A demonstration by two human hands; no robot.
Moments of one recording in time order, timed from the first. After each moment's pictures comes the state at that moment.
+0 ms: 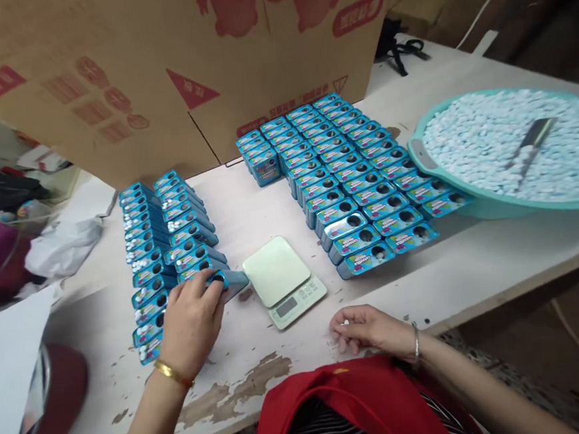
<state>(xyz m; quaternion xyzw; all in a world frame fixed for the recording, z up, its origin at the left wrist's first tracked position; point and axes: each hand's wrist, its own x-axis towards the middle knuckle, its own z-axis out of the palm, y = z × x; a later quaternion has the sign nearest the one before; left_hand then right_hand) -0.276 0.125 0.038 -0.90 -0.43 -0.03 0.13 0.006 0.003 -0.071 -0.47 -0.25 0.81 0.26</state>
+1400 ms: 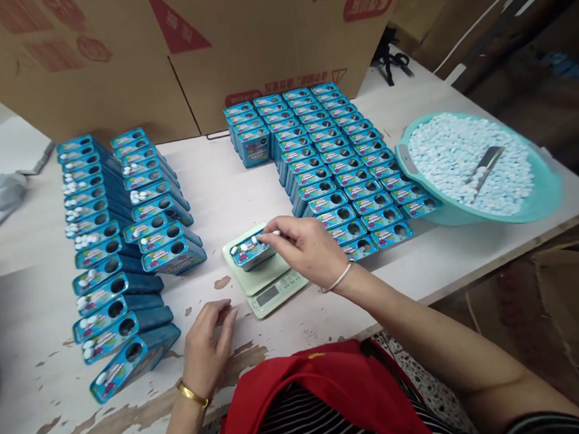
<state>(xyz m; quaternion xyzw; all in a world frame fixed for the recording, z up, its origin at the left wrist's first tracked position) -0.280 0.055 -0.061 -0.79 -0.51 -0.25 -0.22 -0.039 0.117 0.027 -0.57 -0.67 0.31 0.36</state>
